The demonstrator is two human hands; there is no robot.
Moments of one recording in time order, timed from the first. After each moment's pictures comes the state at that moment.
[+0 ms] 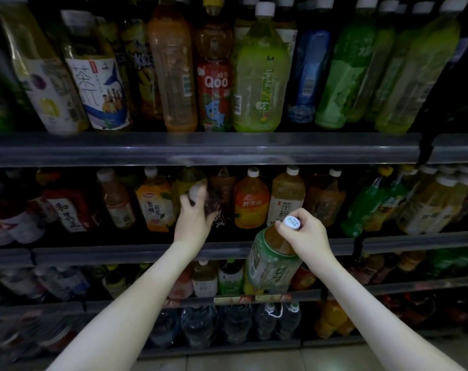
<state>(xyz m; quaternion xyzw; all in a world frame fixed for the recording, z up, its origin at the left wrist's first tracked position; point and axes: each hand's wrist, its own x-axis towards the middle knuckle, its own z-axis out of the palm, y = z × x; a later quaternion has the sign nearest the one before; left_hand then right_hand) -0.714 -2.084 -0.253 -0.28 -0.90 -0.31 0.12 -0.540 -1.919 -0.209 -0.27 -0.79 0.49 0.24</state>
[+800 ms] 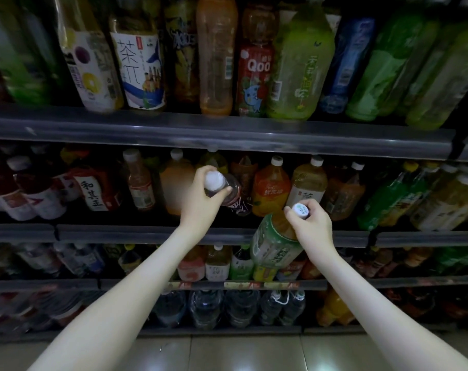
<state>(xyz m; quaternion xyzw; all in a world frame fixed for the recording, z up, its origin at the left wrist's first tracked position) -0.699 -2.137 -0.207 -0.22 -0.77 -0.60 0.04 -0.563 -1.963 -0.216 -0.31 -0.77 0.48 0.29</state>
